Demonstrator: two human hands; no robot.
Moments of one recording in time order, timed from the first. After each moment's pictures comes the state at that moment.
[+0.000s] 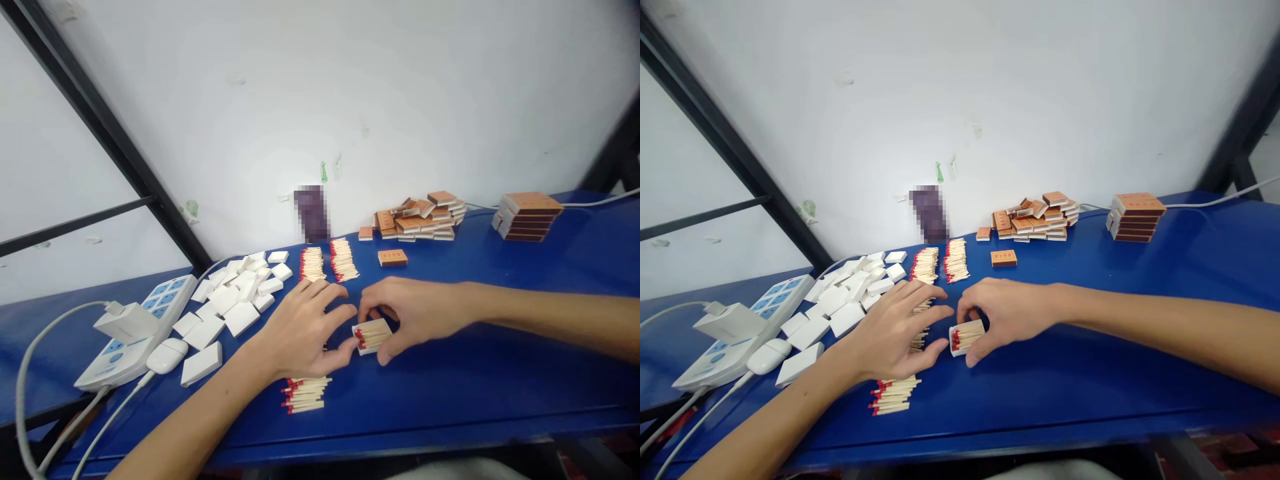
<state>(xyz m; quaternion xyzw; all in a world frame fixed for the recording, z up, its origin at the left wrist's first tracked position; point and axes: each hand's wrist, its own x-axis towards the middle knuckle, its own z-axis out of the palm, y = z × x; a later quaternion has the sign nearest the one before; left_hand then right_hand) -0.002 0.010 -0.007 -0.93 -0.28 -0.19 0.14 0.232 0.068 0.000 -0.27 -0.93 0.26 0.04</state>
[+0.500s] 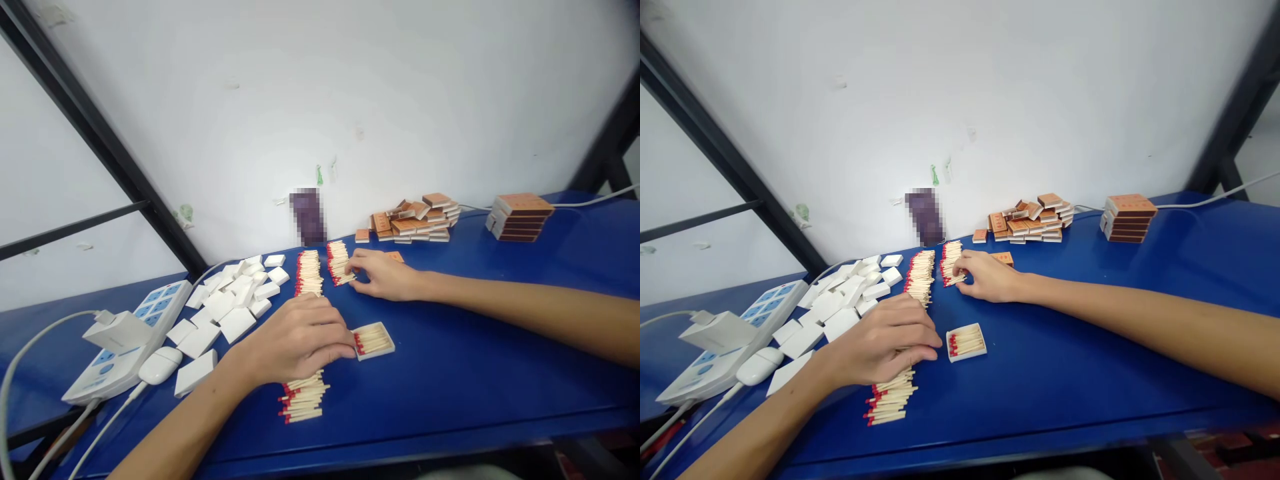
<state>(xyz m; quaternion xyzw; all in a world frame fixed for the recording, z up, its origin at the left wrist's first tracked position) -0.009 0.012 0.004 -0.97 -0.18 -0.19 -0.02 0.217 0.129 -0.041 -0.31 -0.92 0.09 0.24</state>
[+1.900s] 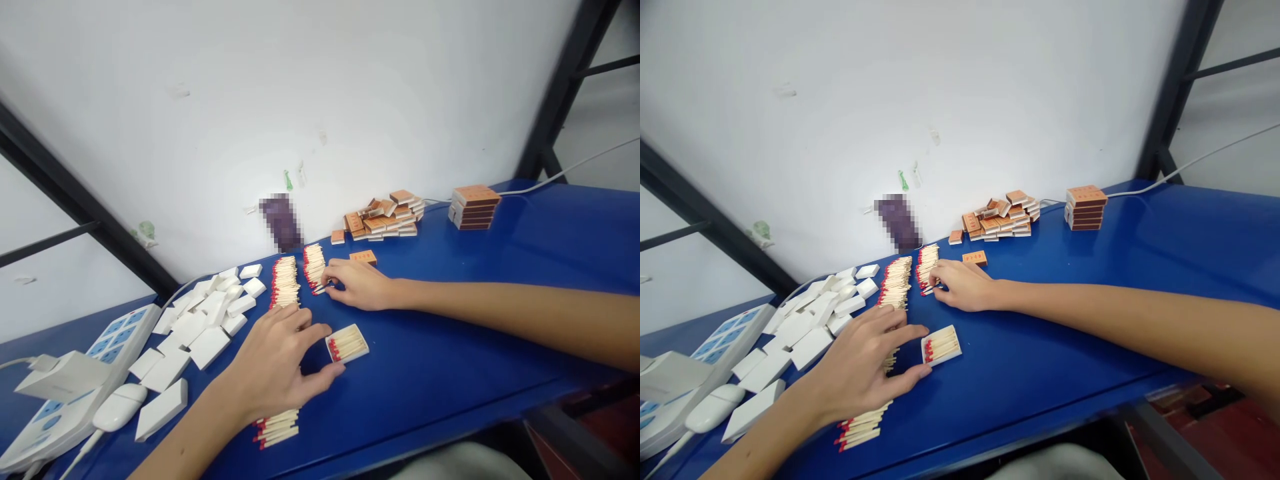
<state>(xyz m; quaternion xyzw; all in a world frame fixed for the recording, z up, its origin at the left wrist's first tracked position) 0.007 0.005 -0.005 -0.92 -0.38 -0.09 0.05 0.212 0.116 -0.048 -0.34 -0.90 0.09 0.25</state>
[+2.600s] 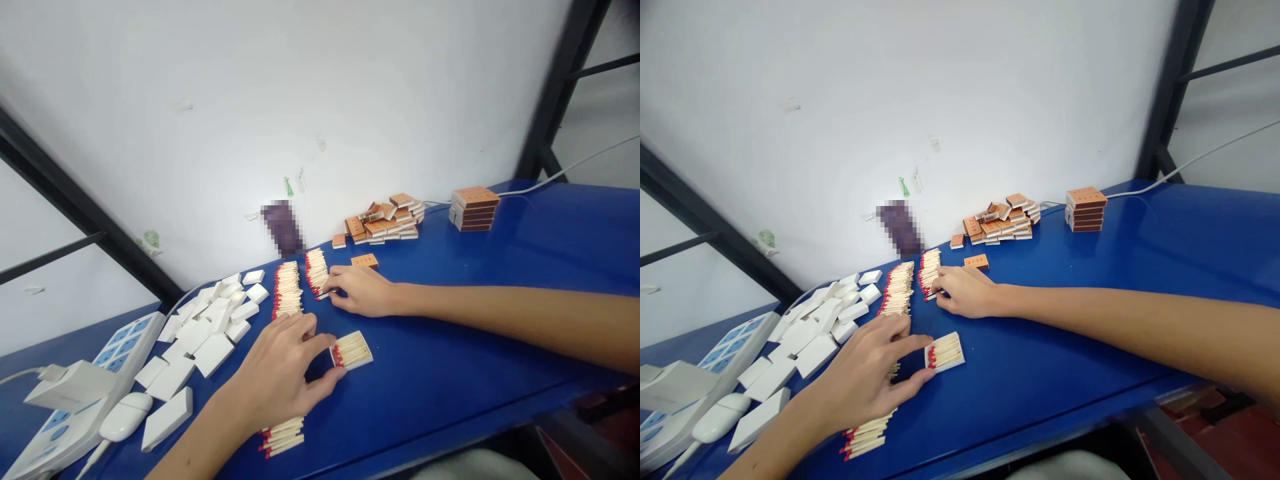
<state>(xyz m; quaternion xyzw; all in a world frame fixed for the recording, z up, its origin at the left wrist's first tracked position) 0.003 0.001 -0.008 -0.93 -0.36 -0.10 0.06 0.213 0.113 -0.049 -0.33 -0.92 0.04 0.22</state>
